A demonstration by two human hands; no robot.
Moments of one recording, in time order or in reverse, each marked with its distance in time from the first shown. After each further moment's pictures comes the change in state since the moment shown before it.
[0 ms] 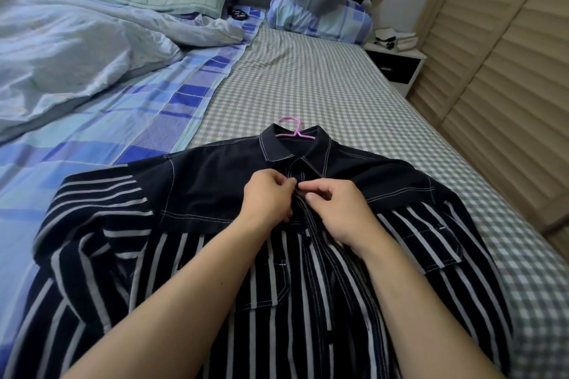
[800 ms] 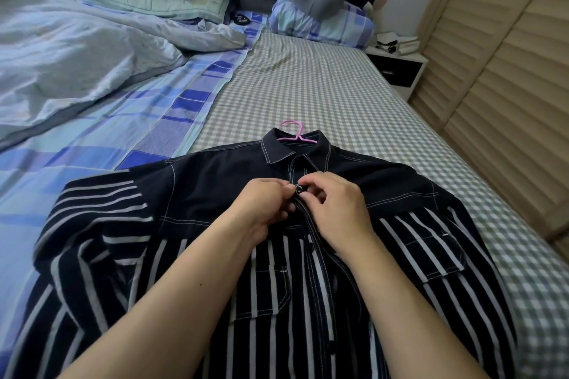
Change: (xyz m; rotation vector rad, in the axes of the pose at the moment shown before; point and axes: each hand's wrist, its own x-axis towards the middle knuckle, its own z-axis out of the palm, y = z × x) left_hand -0.002 0.009 -0.011 -0.431 -0.213 -0.227; right_hand 0.004 0.000 0.010 -0.244 0.226 -0.343
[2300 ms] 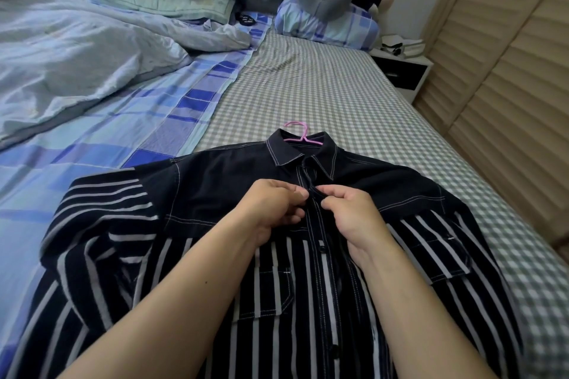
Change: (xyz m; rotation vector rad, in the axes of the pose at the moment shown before) left_hand -0.003 0.000 -0.002 -0.008 -0.065 0.007; right_hand -0.003 -0.015 -0.017 0.638 -0.158 0.668
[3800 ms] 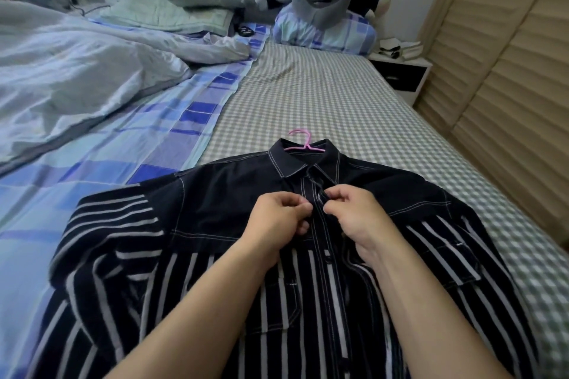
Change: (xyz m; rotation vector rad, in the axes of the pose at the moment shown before) left_hand 0.002 -0.018 0.002 0.094 0.068 0.151; right_hand 0.025 0.005 -0.002 -0.159 0.060 -0.041
